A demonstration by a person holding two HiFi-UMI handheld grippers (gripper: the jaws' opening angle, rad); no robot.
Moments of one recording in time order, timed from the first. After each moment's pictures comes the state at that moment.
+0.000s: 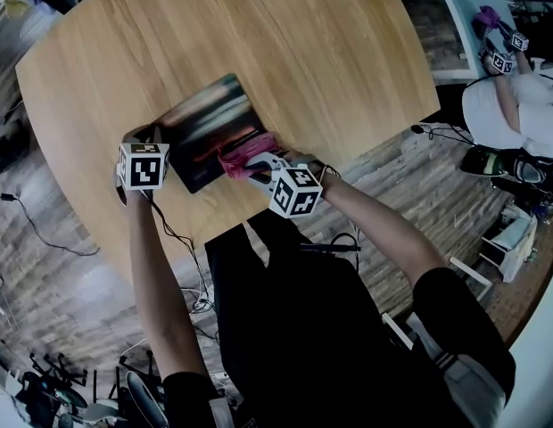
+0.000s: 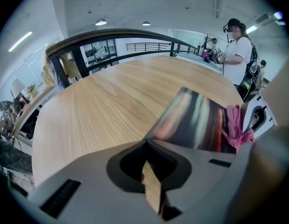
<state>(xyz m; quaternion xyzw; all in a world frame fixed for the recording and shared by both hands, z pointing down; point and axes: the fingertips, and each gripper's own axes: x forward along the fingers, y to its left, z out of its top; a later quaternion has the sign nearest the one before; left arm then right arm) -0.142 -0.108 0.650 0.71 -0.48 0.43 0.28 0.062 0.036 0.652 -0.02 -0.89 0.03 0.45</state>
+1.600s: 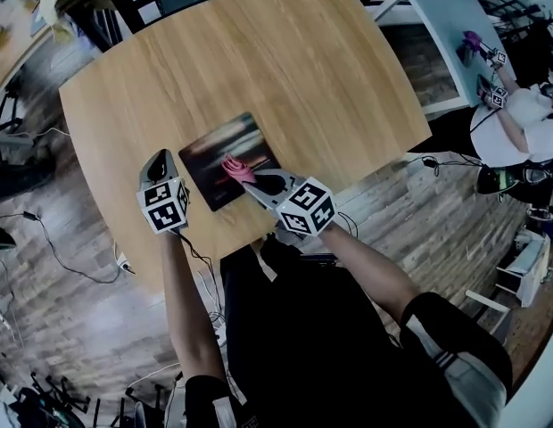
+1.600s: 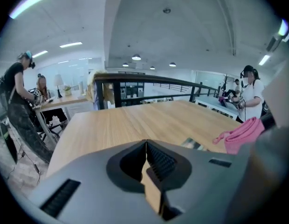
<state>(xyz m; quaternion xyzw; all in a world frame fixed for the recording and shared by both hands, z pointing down) -0.172 -0.102 0.530 0.69 -0.65 0.21 0.23 0.022 -0.024 0.497 0.22 -0.91 0.29 0.20</state>
